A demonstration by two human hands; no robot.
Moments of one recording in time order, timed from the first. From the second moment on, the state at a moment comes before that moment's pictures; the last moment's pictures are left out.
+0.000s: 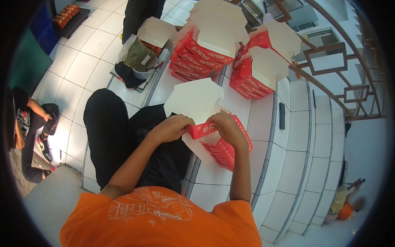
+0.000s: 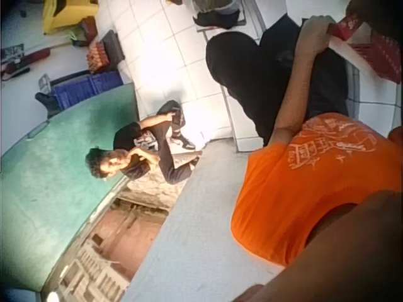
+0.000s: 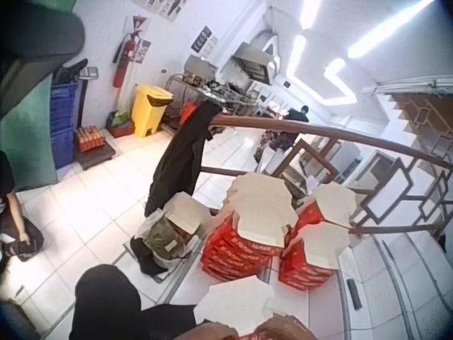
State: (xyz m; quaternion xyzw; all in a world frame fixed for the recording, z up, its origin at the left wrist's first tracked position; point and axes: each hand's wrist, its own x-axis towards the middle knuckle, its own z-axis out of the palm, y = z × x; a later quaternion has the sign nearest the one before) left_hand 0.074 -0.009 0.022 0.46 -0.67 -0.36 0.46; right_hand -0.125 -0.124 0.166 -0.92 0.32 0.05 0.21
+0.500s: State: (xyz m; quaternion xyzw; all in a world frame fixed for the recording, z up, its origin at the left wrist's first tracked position) left_hand 0.030 -0.012 0.004 0.43 -0.63 -0.45 0.47; right_hand -0.219 -0.014 0.104 -0.73 0.59 -0.30 0.16
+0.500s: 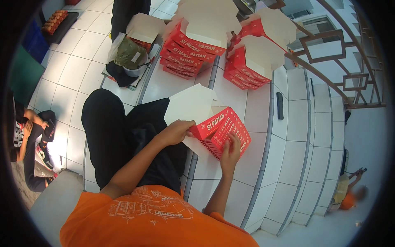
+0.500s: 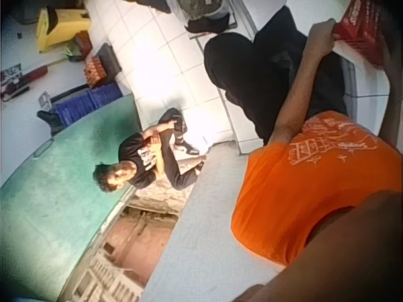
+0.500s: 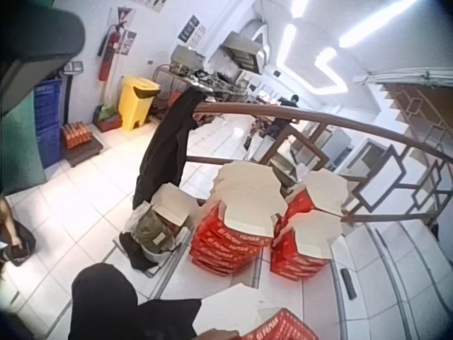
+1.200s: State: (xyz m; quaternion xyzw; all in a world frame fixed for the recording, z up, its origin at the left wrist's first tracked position) left_hand -0.009 -0.017 0.011 0.45 -0.52 -0.46 0.56; right_hand -0.184 0.009 0.101 -0.86 0.50 -0.06 -0.08
